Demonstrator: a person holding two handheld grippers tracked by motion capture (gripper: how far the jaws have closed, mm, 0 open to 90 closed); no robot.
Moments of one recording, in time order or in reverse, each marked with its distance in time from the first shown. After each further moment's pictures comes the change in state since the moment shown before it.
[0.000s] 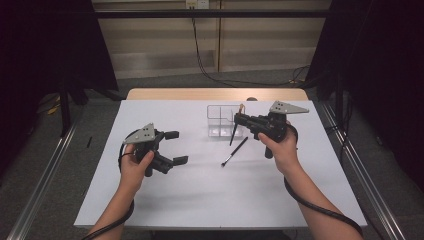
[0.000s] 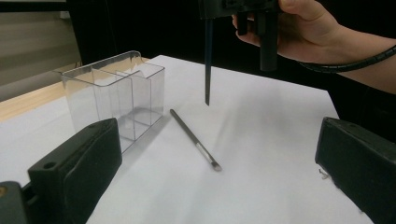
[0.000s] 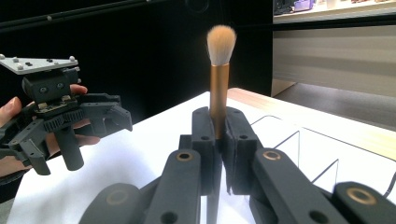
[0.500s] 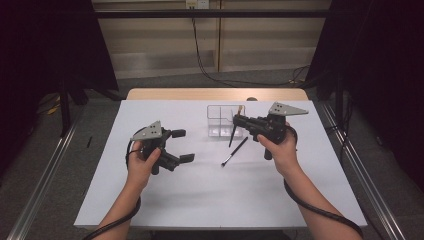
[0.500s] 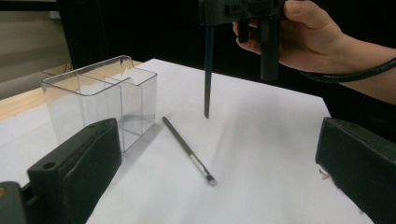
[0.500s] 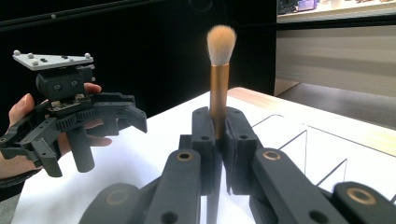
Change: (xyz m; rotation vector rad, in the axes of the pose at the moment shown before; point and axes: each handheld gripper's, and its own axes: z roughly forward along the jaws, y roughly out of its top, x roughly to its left) left arm 0.003 0.004 0.019 -0.008 -0.028 -0.013; right arm 0.006 -0.001 0.000 0.004 0.008 -0.009
